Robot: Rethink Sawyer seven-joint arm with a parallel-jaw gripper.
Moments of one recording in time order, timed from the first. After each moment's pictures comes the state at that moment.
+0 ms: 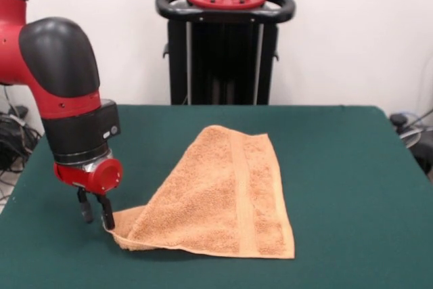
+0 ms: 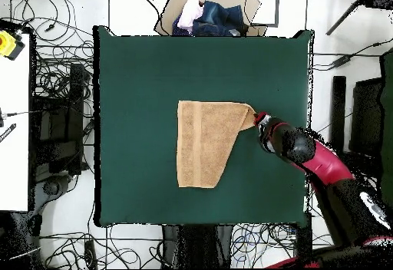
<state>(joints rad) -0.91 -0.35 0.37 1.59 -0.23 0.28 1.79</state>
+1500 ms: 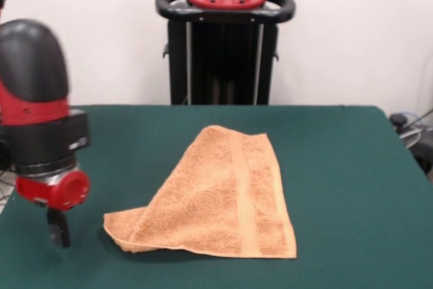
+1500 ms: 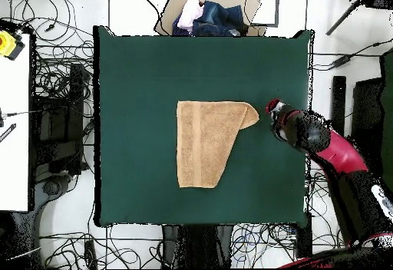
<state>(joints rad) -0.97 -0.31 0.47 1.43 -0.32 0.36 1.78</state>
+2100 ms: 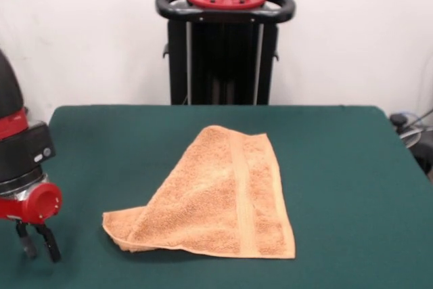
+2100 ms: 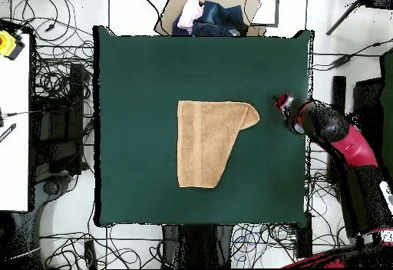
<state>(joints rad) -1.02 -0.22 0.56 1.28 -0.32 0.56 1.61</state>
